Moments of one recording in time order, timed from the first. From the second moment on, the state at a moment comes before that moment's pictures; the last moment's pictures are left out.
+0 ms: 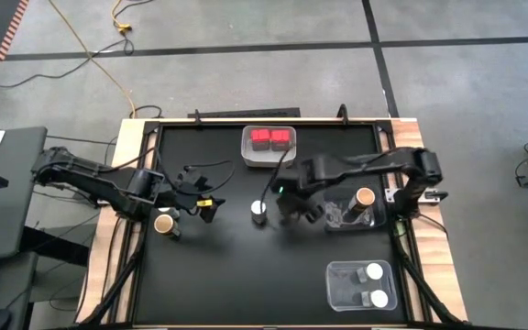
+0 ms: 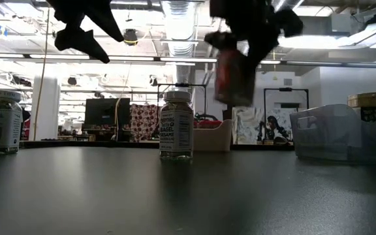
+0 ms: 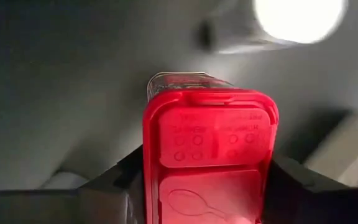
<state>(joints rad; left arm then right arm) -0.23 1.06 0.94 -0.64 -0.48 -0.88 0.02 1.77 1.56 -1.05 0.03 -0.65</state>
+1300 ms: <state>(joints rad) -0.09 1.06 0.94 -0.70 -0.41 -0.68 -0.42 2.20 2.09 -1.13 0.04 -0.46</state>
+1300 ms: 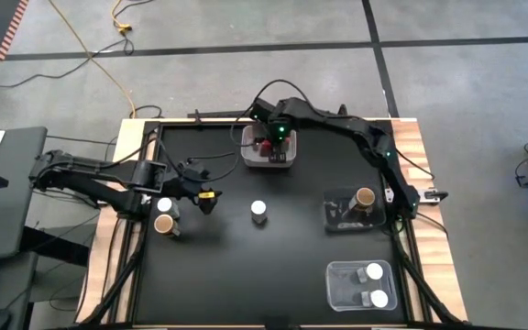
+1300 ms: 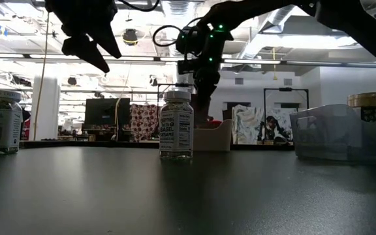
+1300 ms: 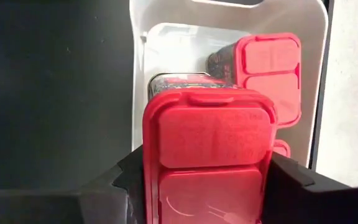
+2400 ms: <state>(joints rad) -0.08 1.06 0.94 -0.70 -0.41 -0.70 -0.44 2.20 1.96 -1.08 0.02 -0.42</state>
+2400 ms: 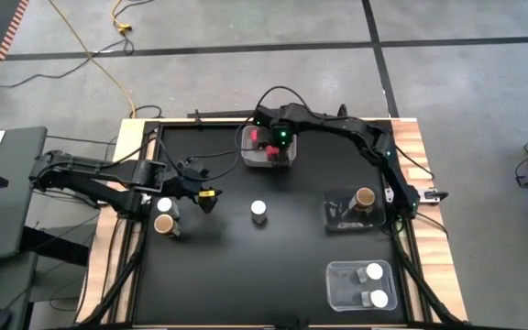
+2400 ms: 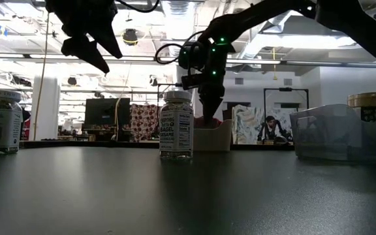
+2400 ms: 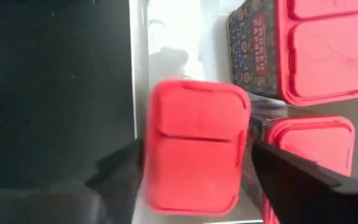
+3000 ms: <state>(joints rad) -0.08 1.06 0.94 -0.70 -0.41 -0.70 -0.45 2.18 1.96 -1.09 0.02 -0.39</state>
